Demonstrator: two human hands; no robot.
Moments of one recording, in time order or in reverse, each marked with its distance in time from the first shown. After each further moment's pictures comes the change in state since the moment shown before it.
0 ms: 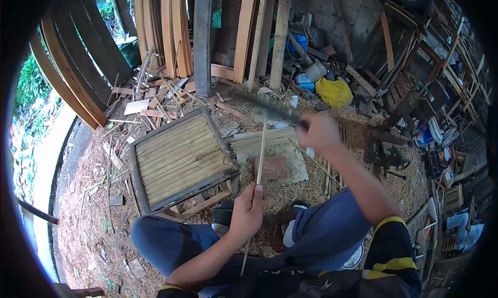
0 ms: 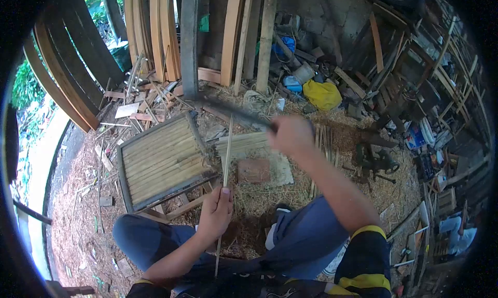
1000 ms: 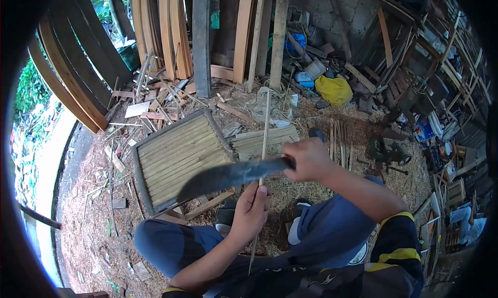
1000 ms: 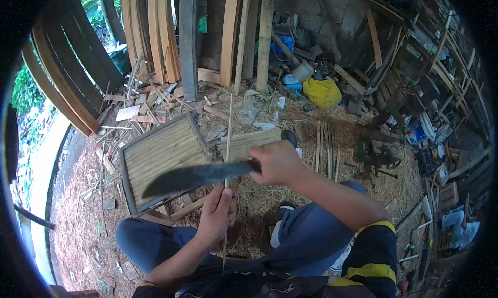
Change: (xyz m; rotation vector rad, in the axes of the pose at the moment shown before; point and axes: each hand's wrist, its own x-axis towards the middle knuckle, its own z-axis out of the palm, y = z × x) left_hand -0.011 0.016 -0.007 -0.508 -0.113 -0.179; right_hand -0.054 -0.044 0.009 0.104 -0.028 -0.445
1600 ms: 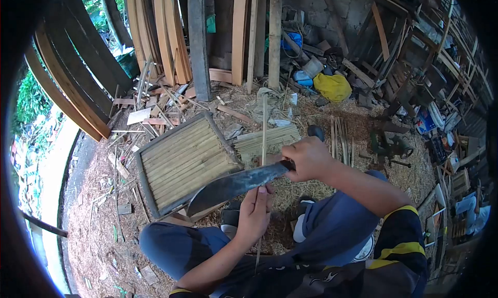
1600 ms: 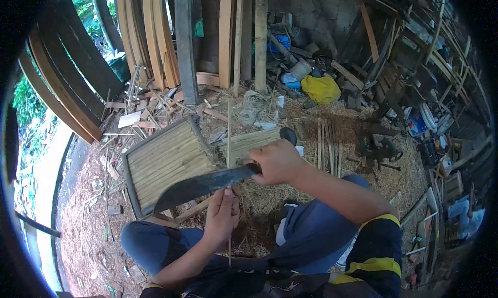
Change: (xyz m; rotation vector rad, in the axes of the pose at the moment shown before) left_hand -0.002 -0.018 0.001 0.079 0.002 0.138; right_hand -0.006 0.003 0.000 -0.108 -0.071 -0.033
